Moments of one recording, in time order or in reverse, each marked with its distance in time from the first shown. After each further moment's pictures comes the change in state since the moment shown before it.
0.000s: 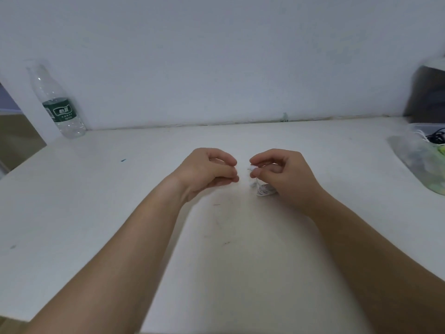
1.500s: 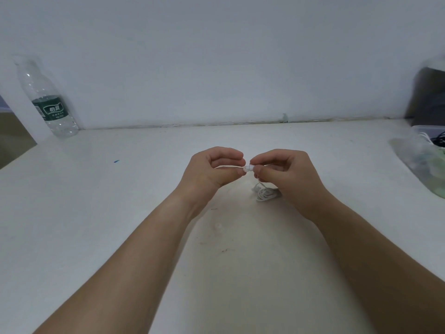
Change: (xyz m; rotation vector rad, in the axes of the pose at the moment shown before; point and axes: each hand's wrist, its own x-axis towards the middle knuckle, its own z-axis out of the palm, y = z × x) left_hand 0.007 -0.022 0.015 -0.122 0.067 0.252; right_hand 0.004 -0.002 -0.001 0.096 0.023 -0.008
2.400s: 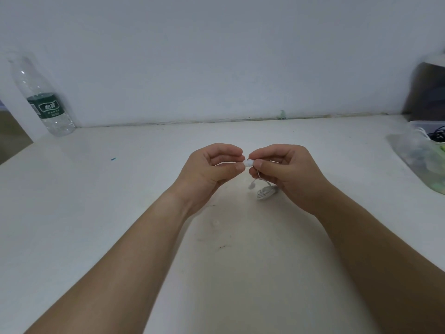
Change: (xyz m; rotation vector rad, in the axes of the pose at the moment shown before) left_hand 0.001 -0.002 0.001 -0.210 -0.092 -0.015; right_hand 0.000 -0.002 -0.006 0.233 -0.098 0.064
